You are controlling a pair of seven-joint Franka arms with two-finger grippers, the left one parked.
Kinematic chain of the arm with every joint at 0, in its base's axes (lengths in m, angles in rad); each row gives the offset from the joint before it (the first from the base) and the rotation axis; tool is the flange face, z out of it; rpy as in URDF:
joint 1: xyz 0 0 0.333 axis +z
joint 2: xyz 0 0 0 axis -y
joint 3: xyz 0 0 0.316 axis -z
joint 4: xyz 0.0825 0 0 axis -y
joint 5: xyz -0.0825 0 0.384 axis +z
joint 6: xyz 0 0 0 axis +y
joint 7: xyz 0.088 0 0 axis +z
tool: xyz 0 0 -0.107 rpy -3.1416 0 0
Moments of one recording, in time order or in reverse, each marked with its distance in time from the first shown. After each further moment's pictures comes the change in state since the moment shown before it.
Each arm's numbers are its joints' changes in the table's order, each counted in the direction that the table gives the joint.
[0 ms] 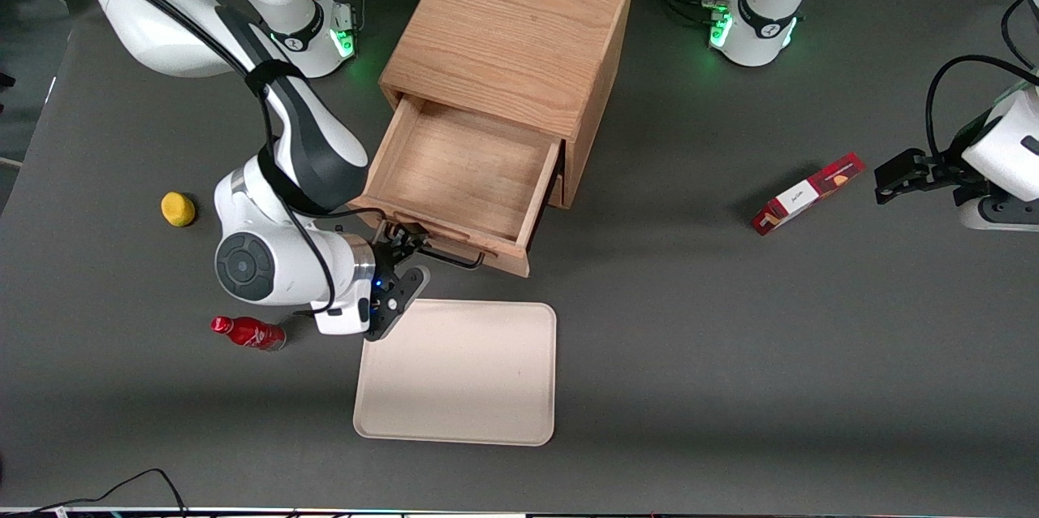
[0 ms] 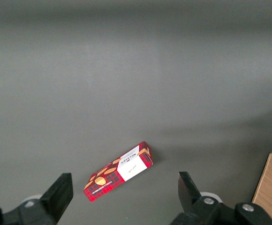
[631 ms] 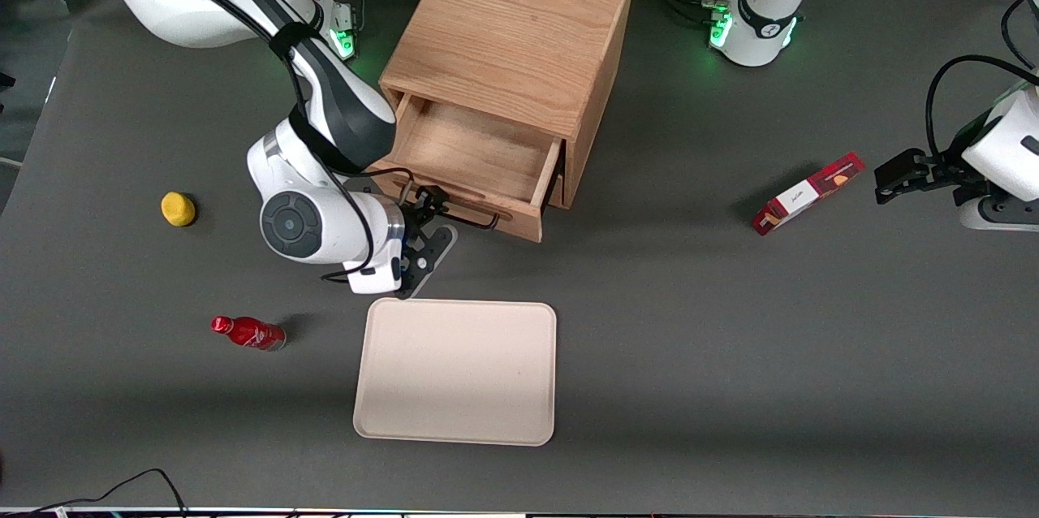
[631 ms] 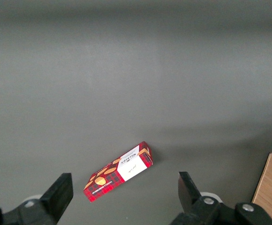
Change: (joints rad) arm 0.002 0.095 -0.063 -0.160 0.000 -0.009 -0.070
